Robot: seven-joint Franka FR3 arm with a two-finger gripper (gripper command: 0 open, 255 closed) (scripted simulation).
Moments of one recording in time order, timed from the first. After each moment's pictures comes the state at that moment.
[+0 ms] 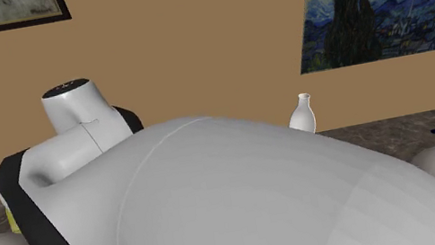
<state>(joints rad) 0.26 -0.73 0.35 -2.57 0.20 1.92 0.70</state>
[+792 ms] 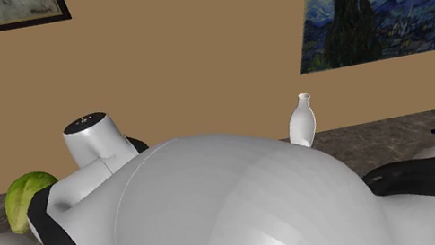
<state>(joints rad) 0.27 -0.68 0.38 -2.70 0.23 2.10 0.70</state>
